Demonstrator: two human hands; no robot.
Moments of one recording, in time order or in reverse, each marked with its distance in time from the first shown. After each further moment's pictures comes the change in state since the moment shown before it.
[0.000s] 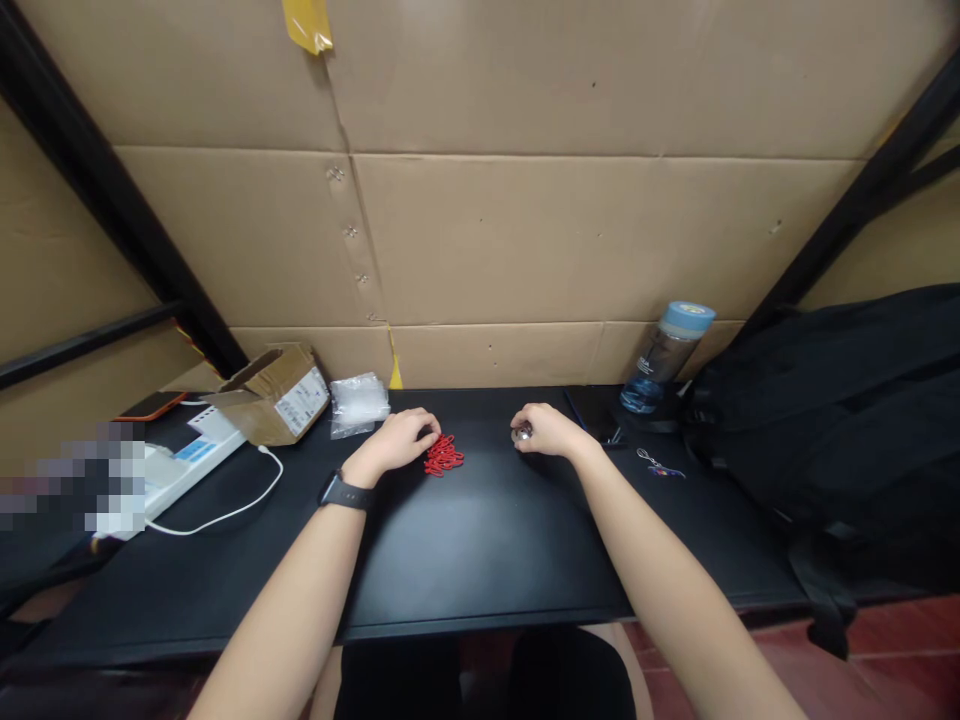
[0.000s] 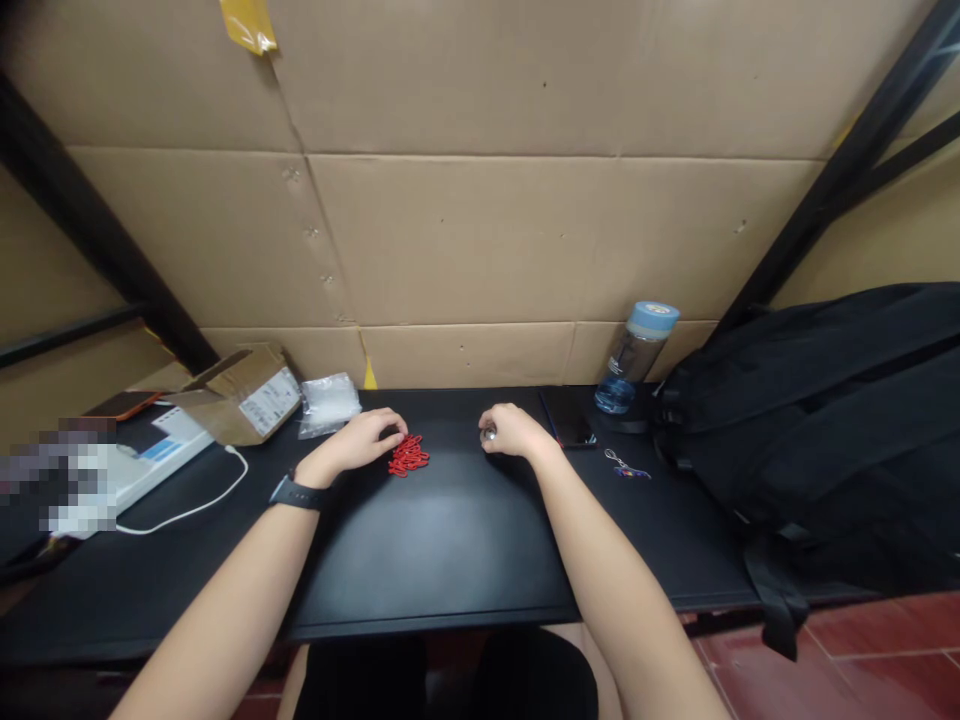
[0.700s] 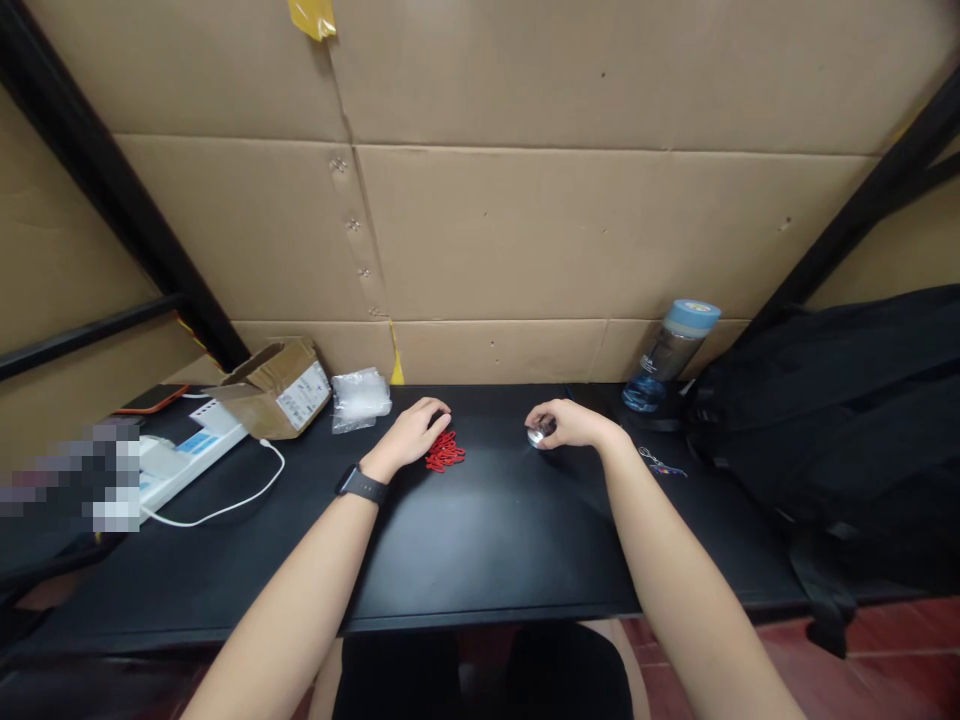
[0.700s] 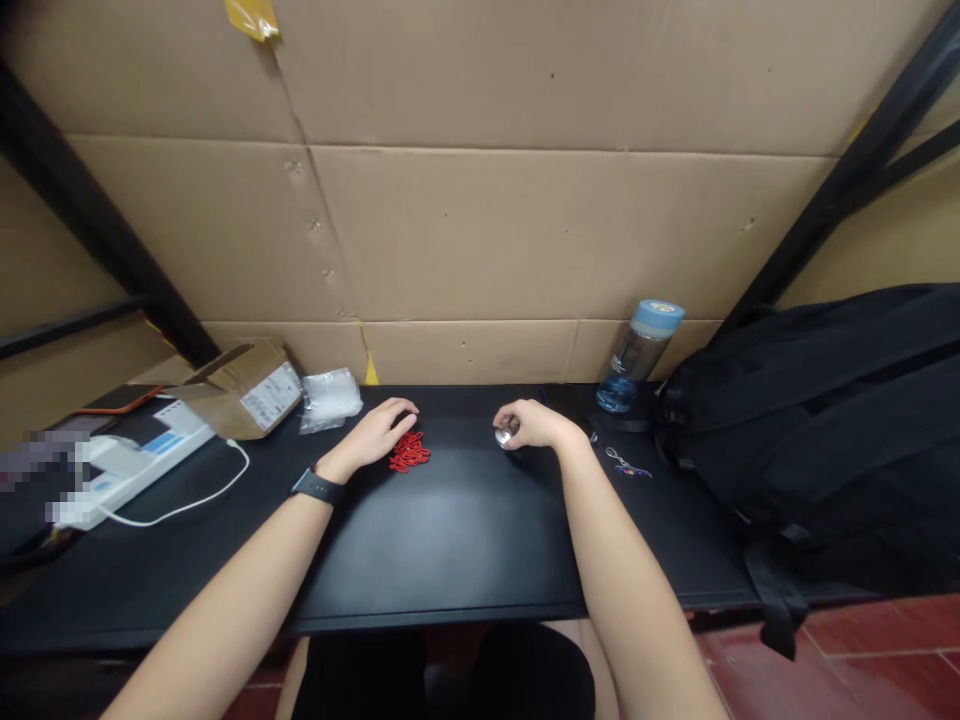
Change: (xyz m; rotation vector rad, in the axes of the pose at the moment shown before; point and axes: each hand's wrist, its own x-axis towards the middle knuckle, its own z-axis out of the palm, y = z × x) left_hand 0.009 0.001 0.025 -0.125 0.194 -0.049; right_hand -0.016 0.022 -0.030 0.300 -0.168 0.059
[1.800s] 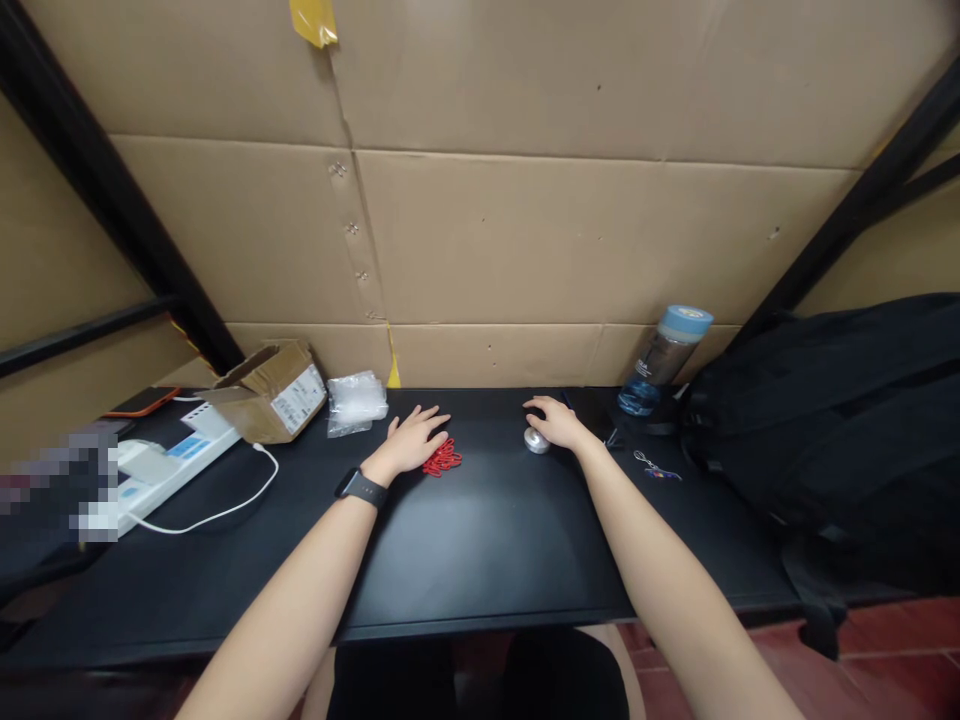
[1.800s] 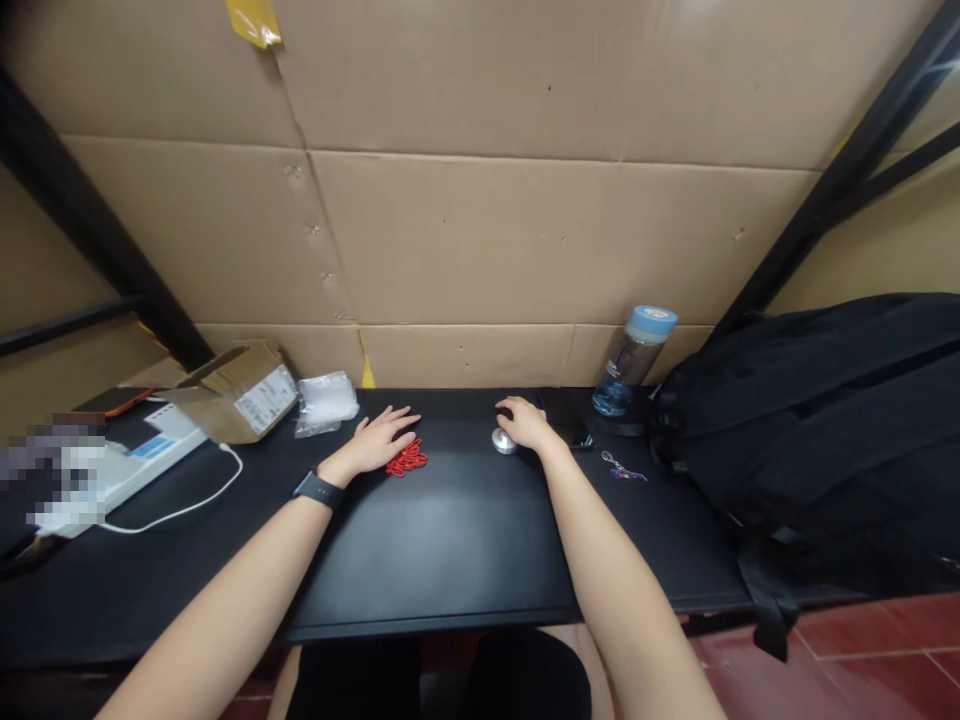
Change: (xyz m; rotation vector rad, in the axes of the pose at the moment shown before) left_hand -0.002 0.001 0.009 0.201 -0.295 -0.290; right_hand 0.028 0.032 0.030 -0.264 0.323 0.223
